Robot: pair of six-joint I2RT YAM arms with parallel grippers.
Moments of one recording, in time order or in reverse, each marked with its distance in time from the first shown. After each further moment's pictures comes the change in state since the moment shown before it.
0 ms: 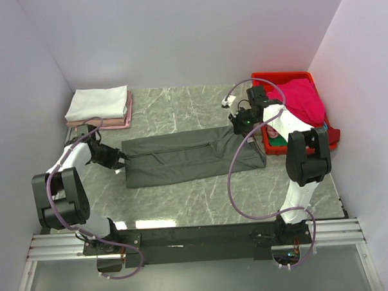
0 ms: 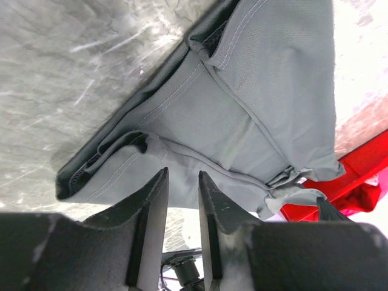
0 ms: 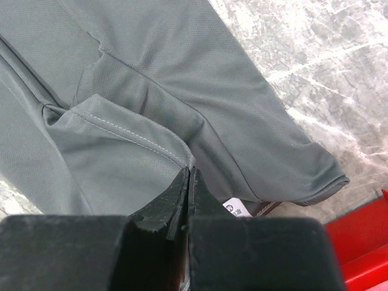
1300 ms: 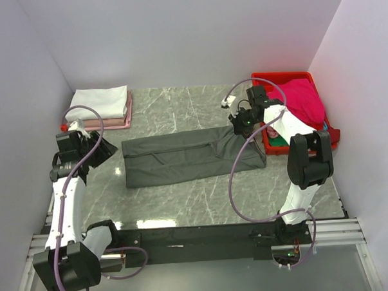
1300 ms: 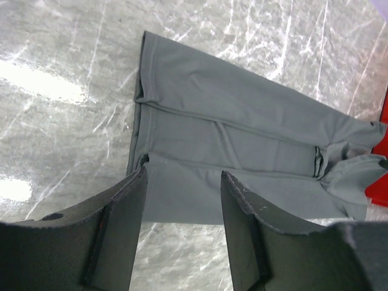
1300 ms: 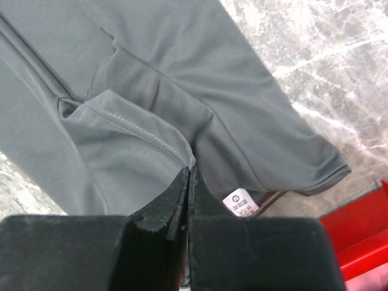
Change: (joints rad) left arm 0.041 -0.549 -0.103 0.116 -0.072 0.489; right arm 0.012 -0.036 -0.003 -0.033 0.016 0.003
